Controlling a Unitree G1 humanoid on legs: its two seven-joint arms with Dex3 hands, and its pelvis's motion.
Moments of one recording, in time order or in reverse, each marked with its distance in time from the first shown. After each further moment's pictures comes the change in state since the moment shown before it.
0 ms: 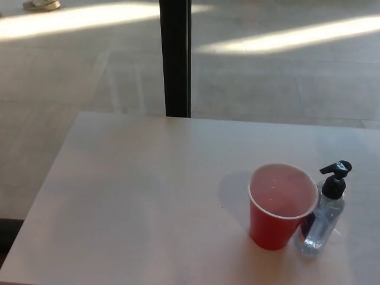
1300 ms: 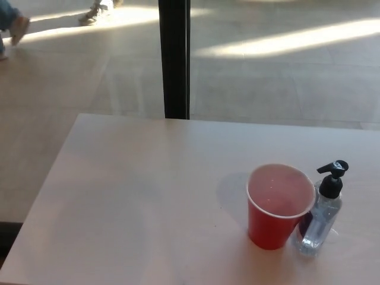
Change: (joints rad) left_arm 0.013 0.001 -0.088 -0.076 0.054 0.000 -0.062; right_arm 0.595 0.029 -0.067 1.026 -0.322 -0.206 0.068
